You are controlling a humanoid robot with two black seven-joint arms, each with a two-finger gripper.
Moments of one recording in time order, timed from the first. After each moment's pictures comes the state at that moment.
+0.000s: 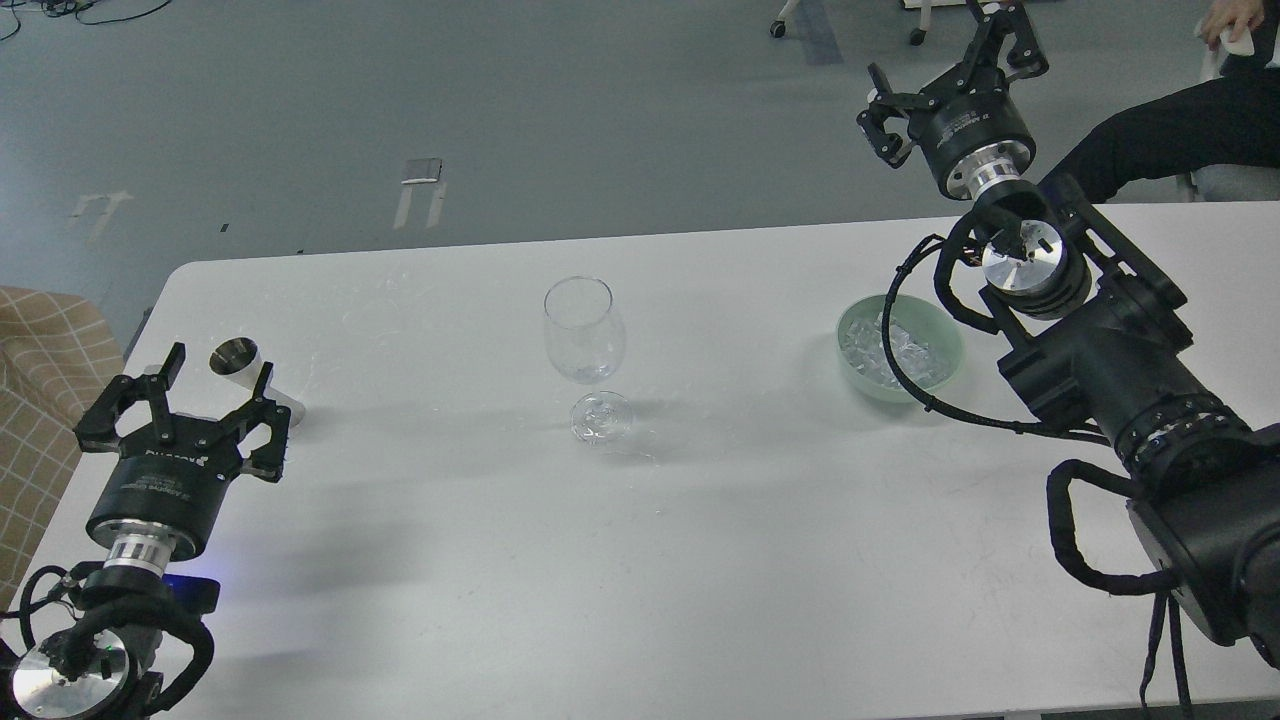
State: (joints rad) left arm 0.22 0.30 -1.57 -1.55 -0.13 -0.12 -0.06; right arm 0.96 0.00 1.25 0.40 -0.27 0.31 0.22
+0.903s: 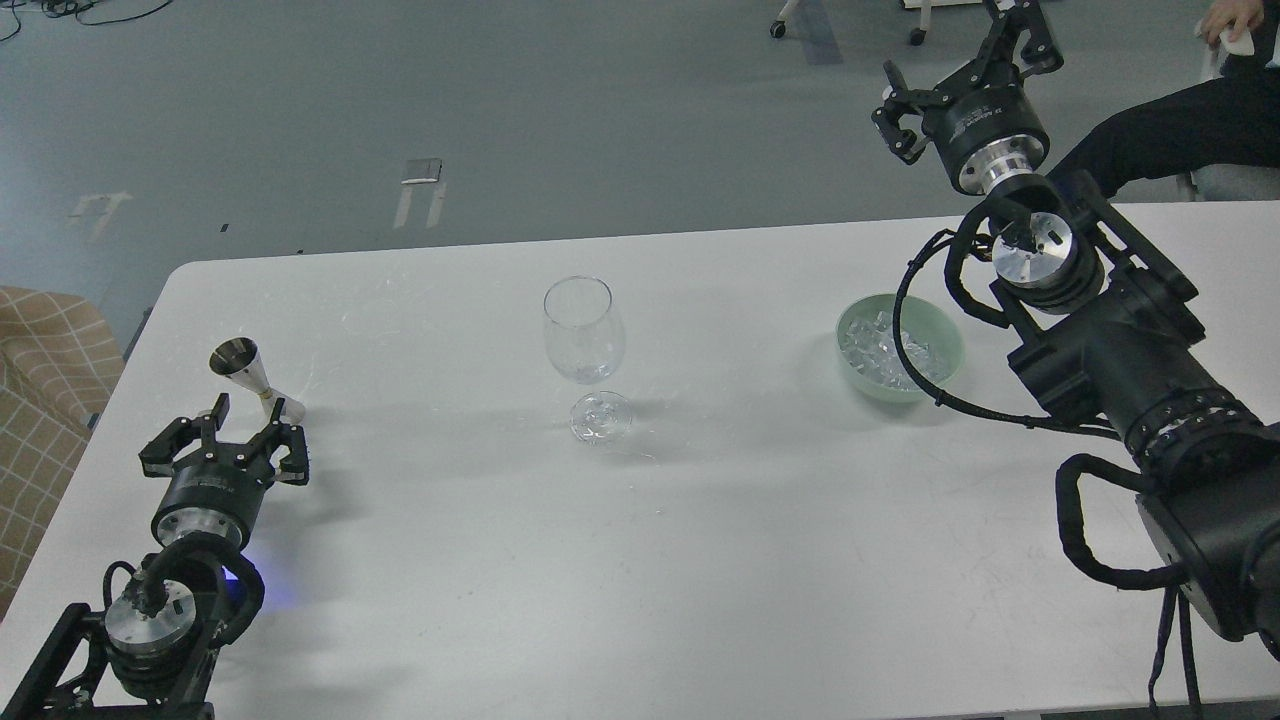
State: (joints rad) left arm -0.07 0.19 -1.58 -1.04 -0.13 -0.13 -0.02; right arm 0.97 -0.02 1.25 0.39 -0.27 0.28 0.22
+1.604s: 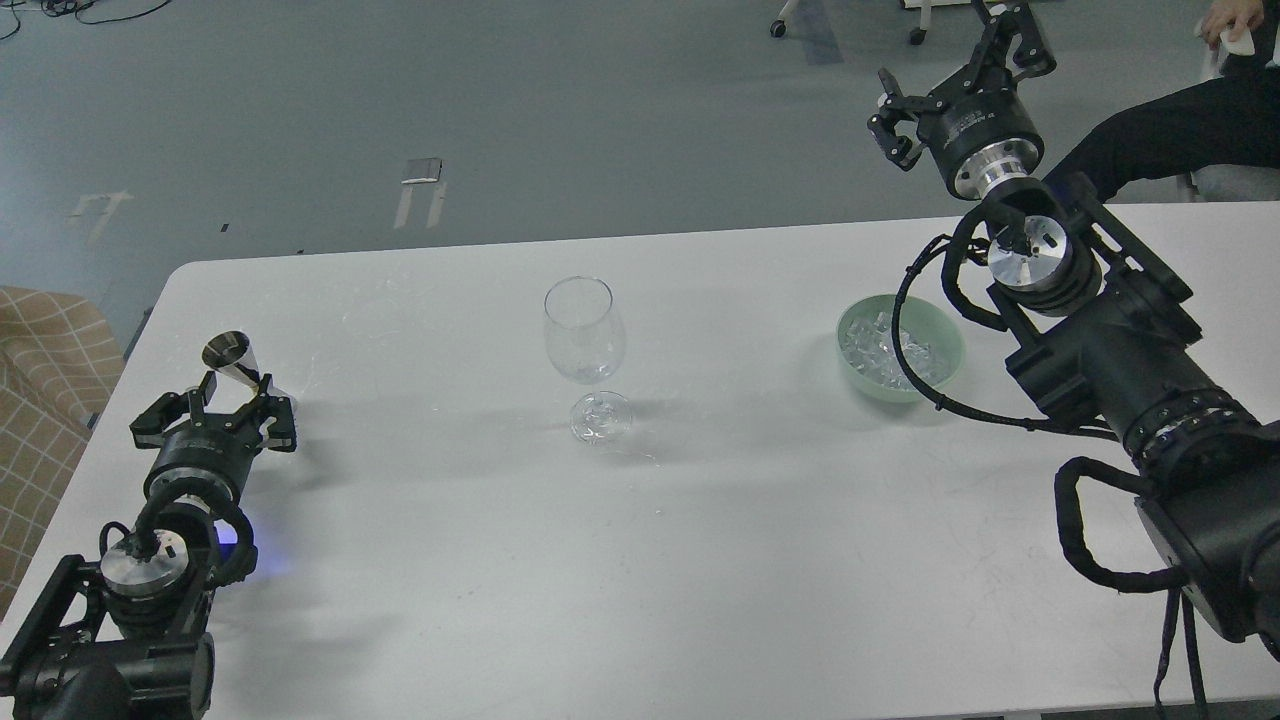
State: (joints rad) left arm -0.22 0.19 -1.62 -0.87 -0.14 -0.13 0.02; right arm 0.97 -0.02 1.22 0.39 -0.27 0.27 0.22
